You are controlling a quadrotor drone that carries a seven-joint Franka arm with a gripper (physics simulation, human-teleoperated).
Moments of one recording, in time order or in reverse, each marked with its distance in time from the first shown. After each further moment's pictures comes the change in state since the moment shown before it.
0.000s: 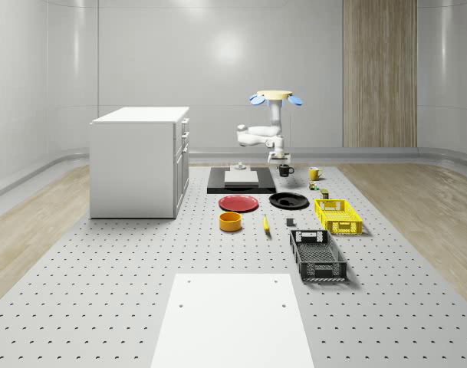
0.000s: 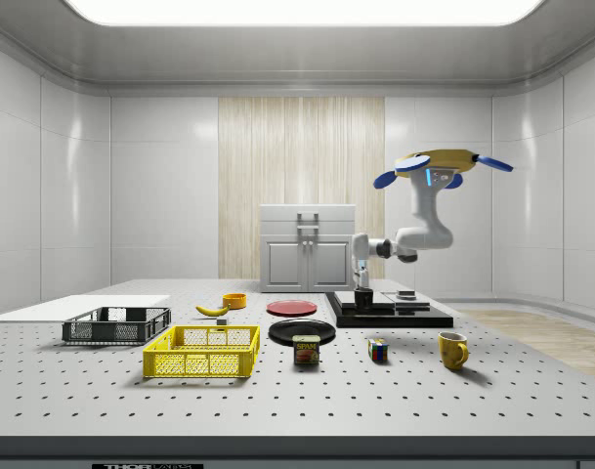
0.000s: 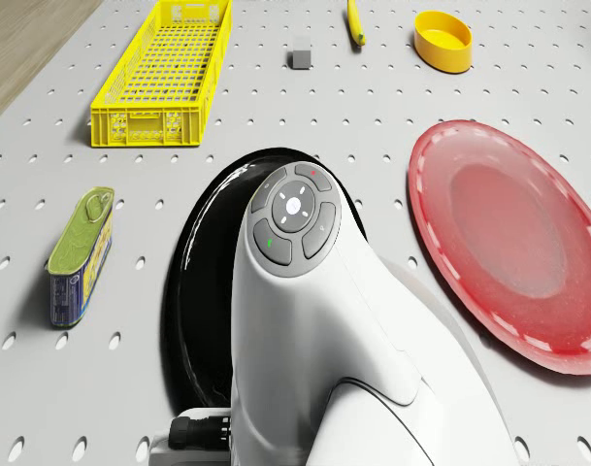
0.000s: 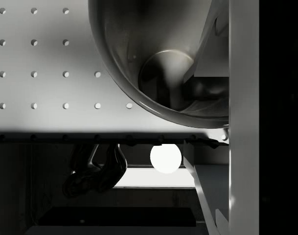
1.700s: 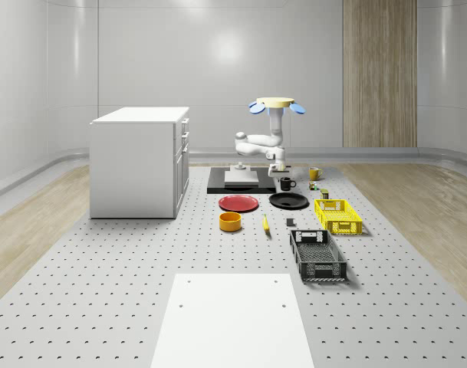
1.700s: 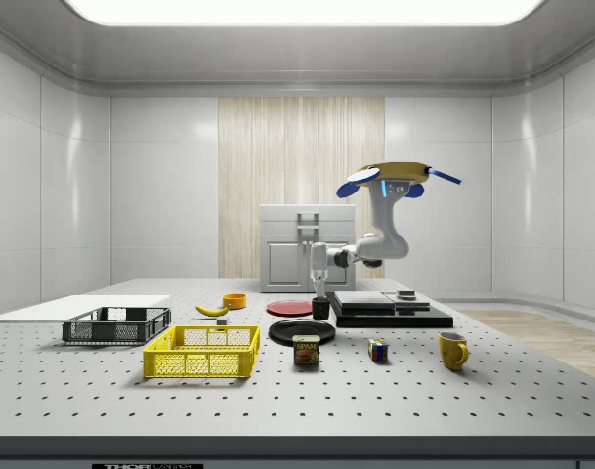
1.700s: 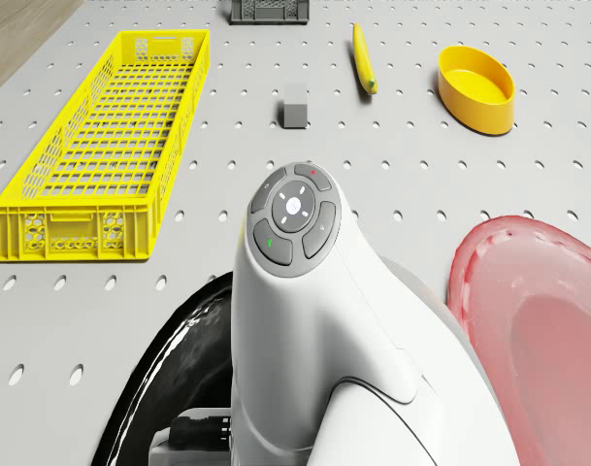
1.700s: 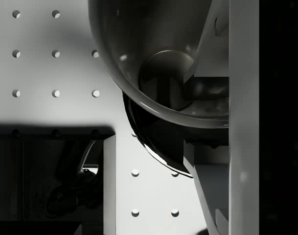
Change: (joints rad) arm -0.012 -0.053 0.007 0.002 0.022 0.050 0.009
